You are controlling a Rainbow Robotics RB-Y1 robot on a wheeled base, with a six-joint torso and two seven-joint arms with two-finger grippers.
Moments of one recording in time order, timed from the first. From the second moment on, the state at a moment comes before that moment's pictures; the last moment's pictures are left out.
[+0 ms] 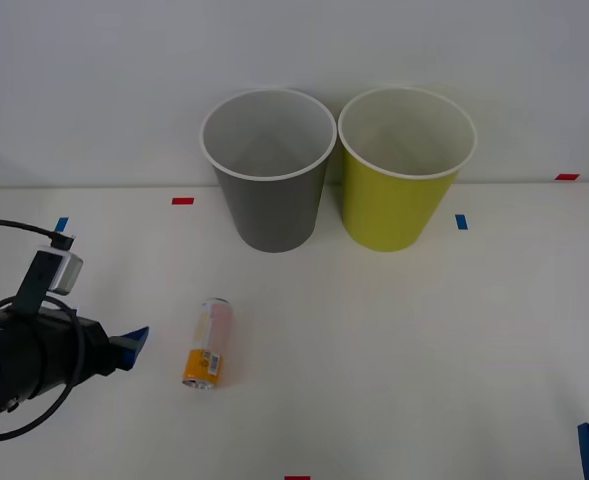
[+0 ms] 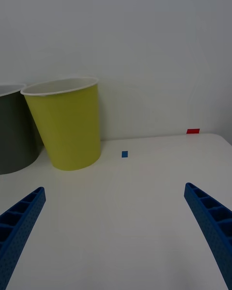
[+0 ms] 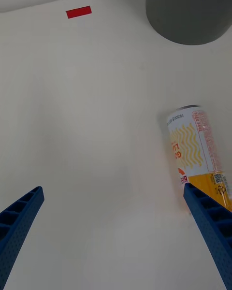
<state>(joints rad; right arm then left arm) 1.22 -0.34 -0.01 -2.18 0.01 -0.73 1.14 0.23 0.65 0.03 -2.52 0.56 1.34 -1.36</state>
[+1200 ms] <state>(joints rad) 1.22 -0.34 -0.01 -2.18 0.01 -0.73 1.14 -0.06 0.45 0.01 -2.41 0.64 1.70 -1.18</state>
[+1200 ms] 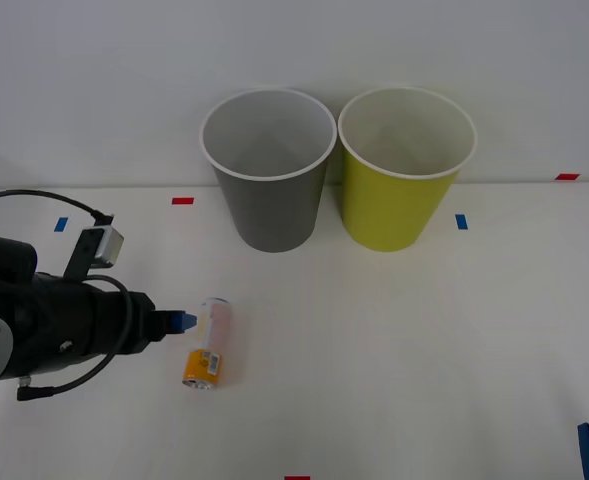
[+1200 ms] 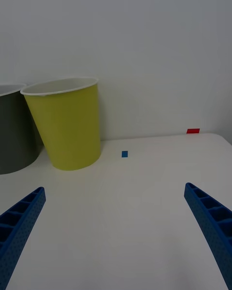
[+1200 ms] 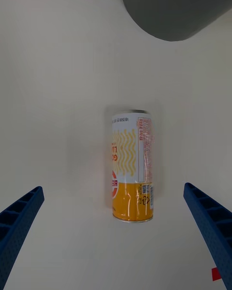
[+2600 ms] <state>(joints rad) 1.22 -0.34 -0.01 -2.18 0.01 -0.73 1.14 -0.23 0.53 -0.40 -2.17 0.44 1.47 -0.96</state>
